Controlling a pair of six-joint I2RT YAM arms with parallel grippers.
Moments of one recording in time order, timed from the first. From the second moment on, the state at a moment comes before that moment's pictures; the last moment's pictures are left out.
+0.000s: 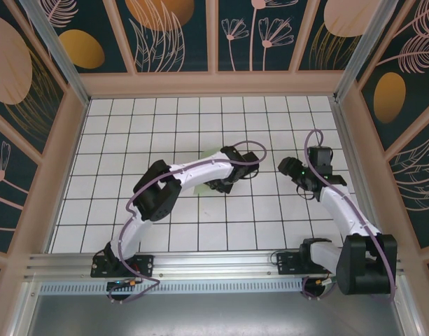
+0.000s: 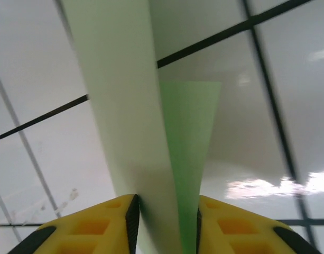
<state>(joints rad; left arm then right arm) -0.98 2.24 1.83 -1.25 -0.40 -0.64 0.03 1.11 0.61 -0.37 -0.23 0.60</state>
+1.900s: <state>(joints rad) -0.50 1.51 0.74 0.03 0.24 -0.79 0.52 2.02 1.22 -0.11 -0.39 0.69</state>
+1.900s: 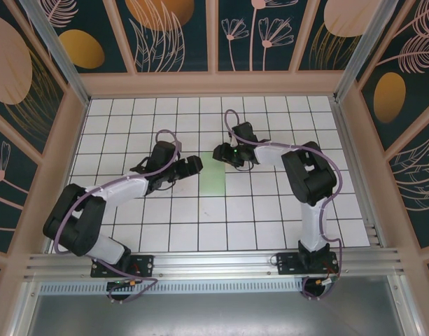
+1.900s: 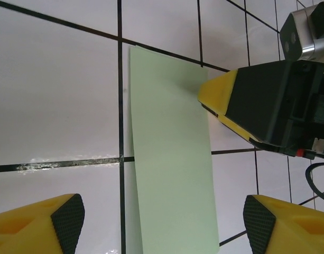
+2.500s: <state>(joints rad) -0.50 1.68 0.76 0.13 0.34 -0.85 0.52 2.03 1.24 -0.14 -0.37 0.65</state>
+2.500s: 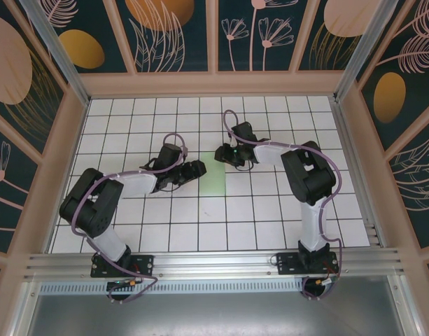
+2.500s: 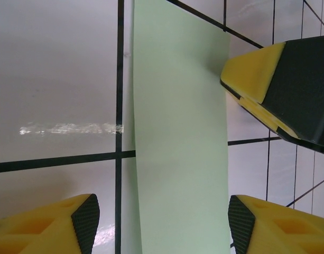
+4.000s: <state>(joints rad) -0.52 1.78 0.81 0.17 0.41 -0.87 0.52 2.03 1.24 -0.14 -0.37 0.65</state>
